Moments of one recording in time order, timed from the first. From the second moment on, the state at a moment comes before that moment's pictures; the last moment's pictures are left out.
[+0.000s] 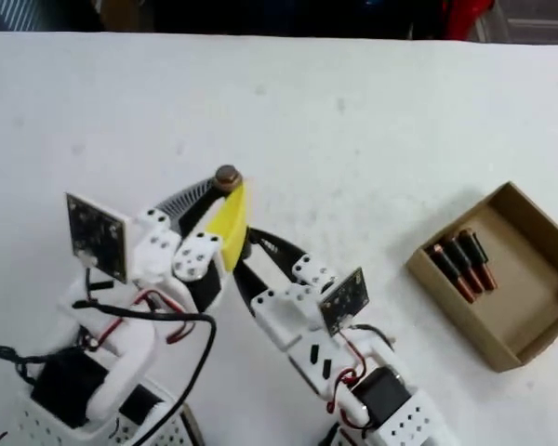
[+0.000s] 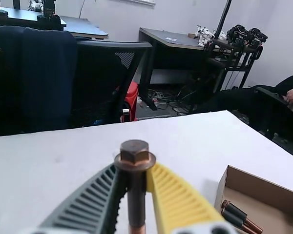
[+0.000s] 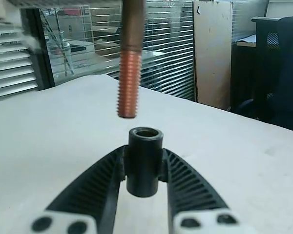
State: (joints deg) left arm 26.1 -76.9 49.1 45.2 13.5; right arm -43.4 -102.5 96.4 16.8 -0.2
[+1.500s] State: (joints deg) left arm 26.1 -87.9 66.9 35.0 5.1; right arm -43.6 -102.5 96.4 16.8 0.5
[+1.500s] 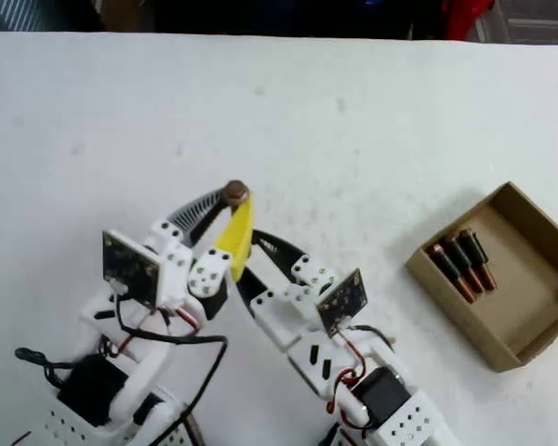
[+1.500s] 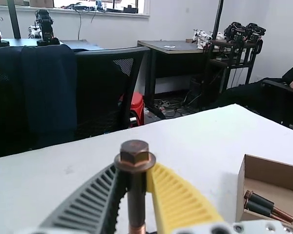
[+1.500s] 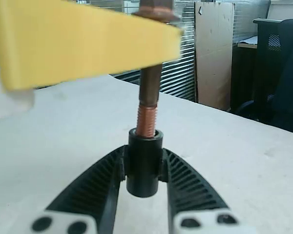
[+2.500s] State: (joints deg) left arm 26.2 -88.4 71.5 43.3 7.5; right arm -43.3 -102.4 96.4 17.4 0.5
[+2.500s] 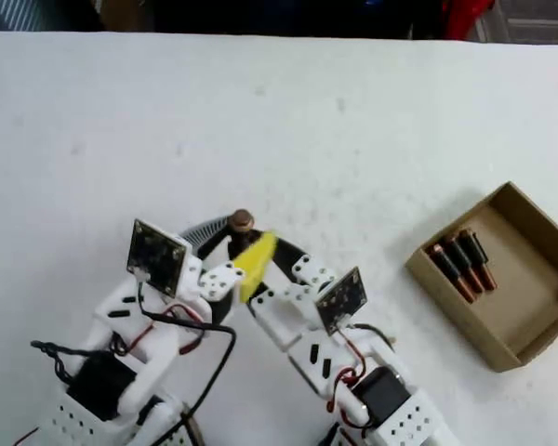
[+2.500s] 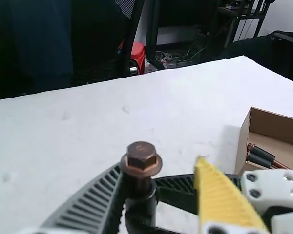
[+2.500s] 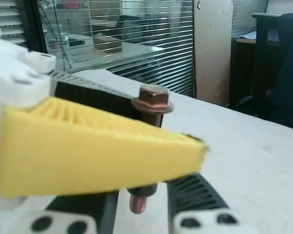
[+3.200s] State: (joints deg) left arm 11.8 -88.7 67.5 43.3 7.5; right arm -43.4 -102.4 96.4 18.9 0.5
